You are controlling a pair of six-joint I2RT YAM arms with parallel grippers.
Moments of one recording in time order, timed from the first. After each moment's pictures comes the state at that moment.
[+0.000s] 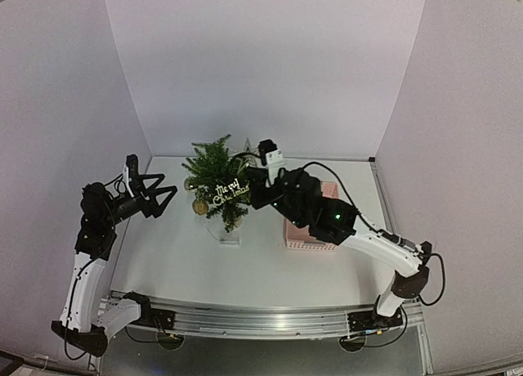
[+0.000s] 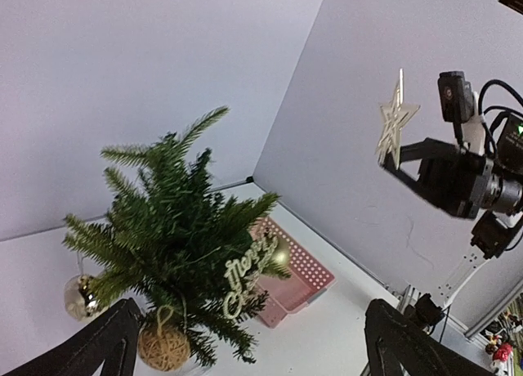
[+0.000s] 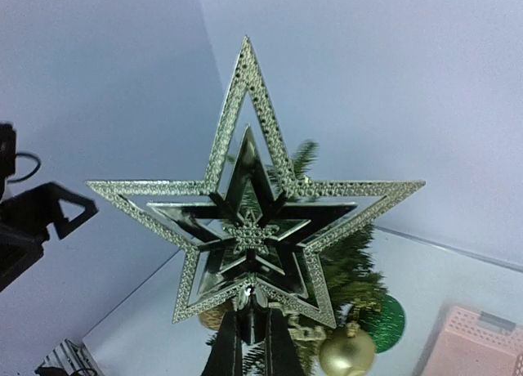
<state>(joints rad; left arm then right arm) -0.20 0.88 1.13 -0.28 0.71 -0.32 1.13 1.71 1.97 -0.41 0.45 0.27</state>
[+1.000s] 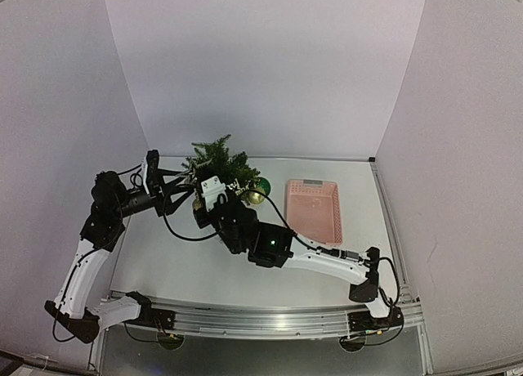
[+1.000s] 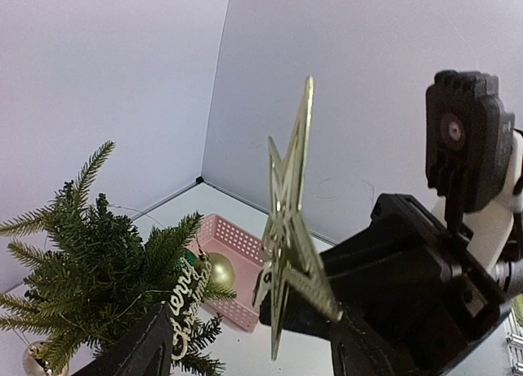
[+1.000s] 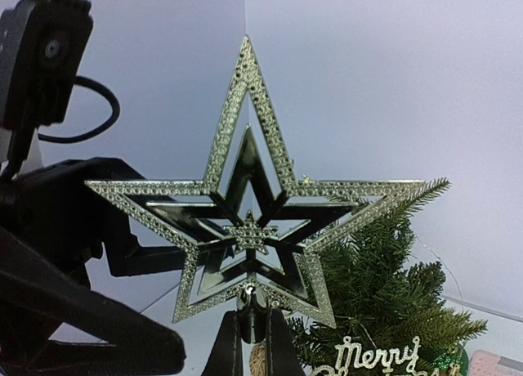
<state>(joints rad) -0.41 1.00 1.28 -0.28 0.72 -0.18 1.34 2.13 2.33 -0.18 0.72 0.02</state>
